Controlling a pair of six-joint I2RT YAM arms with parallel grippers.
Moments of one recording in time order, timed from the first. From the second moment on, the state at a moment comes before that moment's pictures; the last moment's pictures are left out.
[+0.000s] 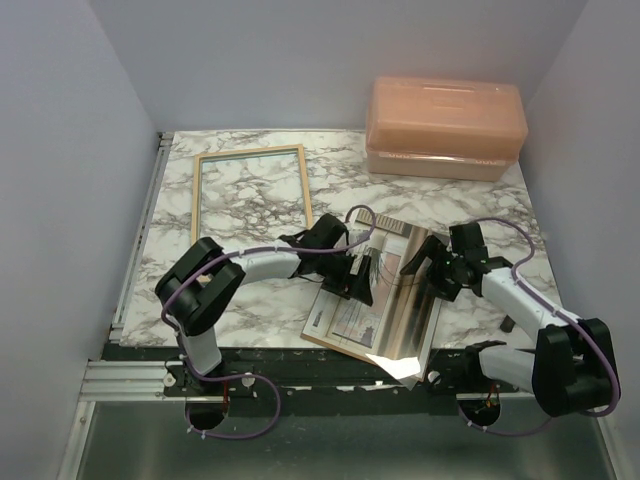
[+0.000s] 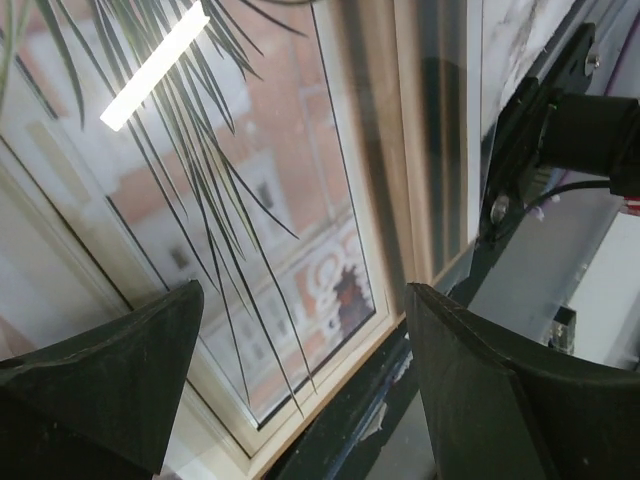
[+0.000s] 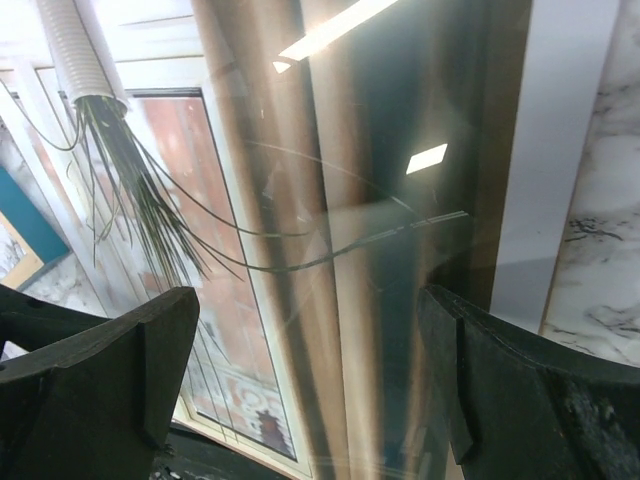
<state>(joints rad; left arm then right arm) -0.80 1.77 1.00 -0.13 0.61 -0.51 0.18 1.17 0.54 -0.40 -0.20 0.78</state>
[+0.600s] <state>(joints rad) -0.69 1.55 0.79 -0.15 0.50 -0.53 0.18 1.21 0.54 -0.34 -0.31 0.70</state>
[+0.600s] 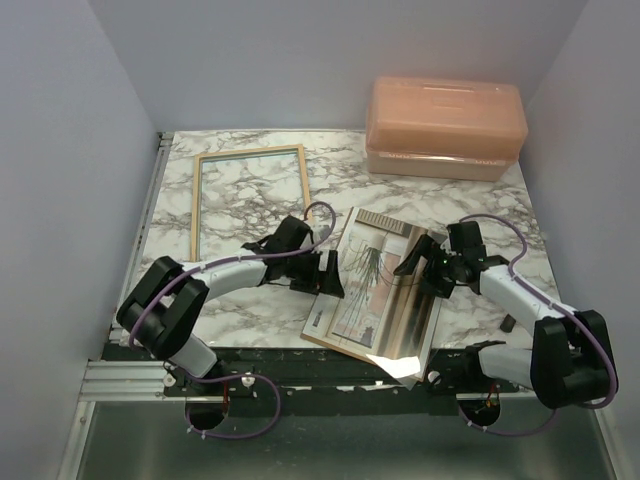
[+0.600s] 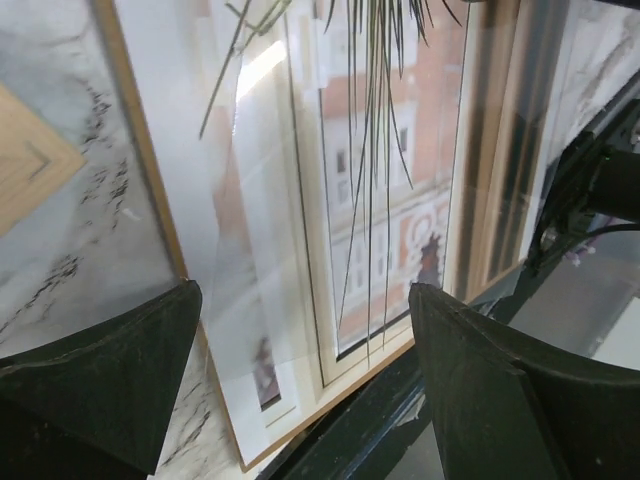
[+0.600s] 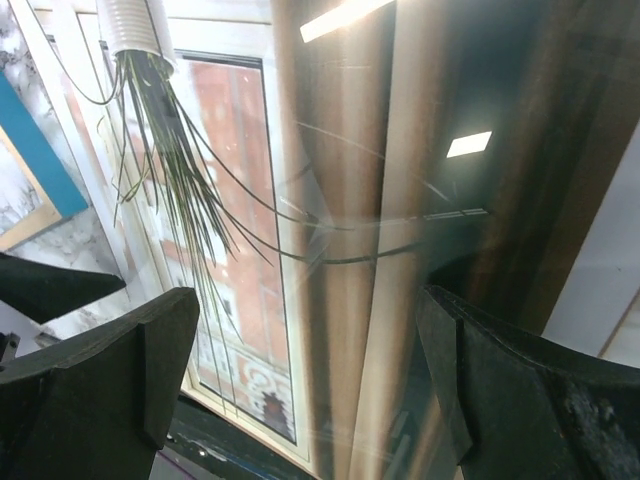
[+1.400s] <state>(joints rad) -0.53 1.40 0.55 -0.09 0.70 -0.52 0.18 1.25 0.53 -0.26 -0.41 0.69</state>
